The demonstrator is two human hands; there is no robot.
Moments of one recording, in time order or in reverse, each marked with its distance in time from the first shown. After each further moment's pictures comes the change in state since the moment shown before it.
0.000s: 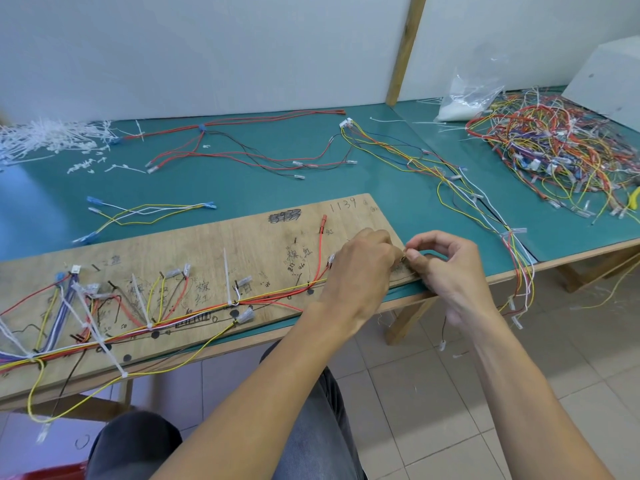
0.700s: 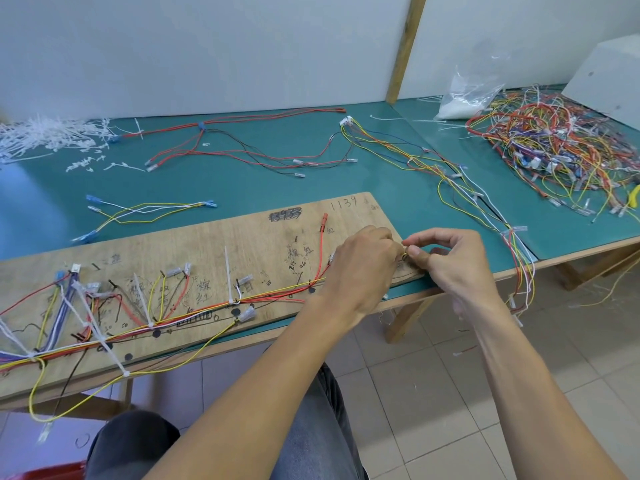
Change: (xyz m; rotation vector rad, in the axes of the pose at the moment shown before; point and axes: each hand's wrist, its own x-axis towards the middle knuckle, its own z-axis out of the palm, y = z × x) left_hand 0.003 -0.001 -0.003 0.049 -0.012 0.022; right_hand 0.005 -0.009 -0.003 -0.189 0.015 -0.045
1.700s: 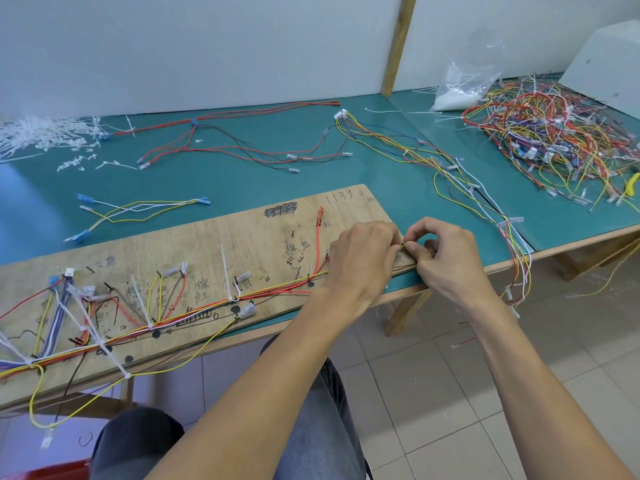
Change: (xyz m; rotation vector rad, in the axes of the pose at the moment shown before) left_hand 0.006 0.010 0.003 -0.138 0.023 -0.224; right_hand 0.002 0.003 -0.005 -0.379 -0.053 -0.211
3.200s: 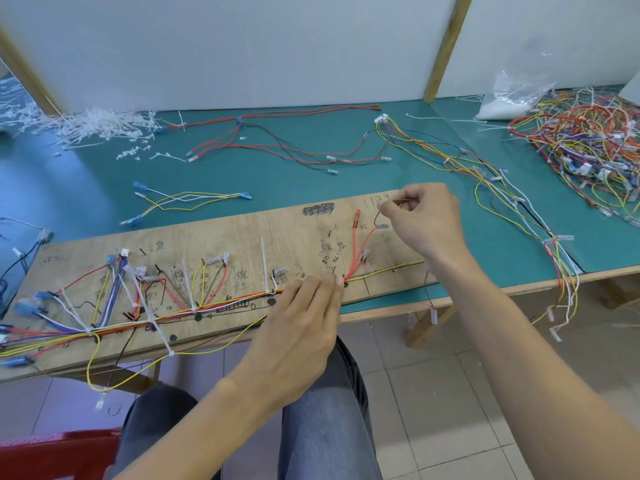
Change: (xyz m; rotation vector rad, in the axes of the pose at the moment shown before) left_hand -0.132 -0.098 -0.042 0.695 0.028 0.340; right_hand 0.046 -0.092 0.044 0.171 0.018 0.085
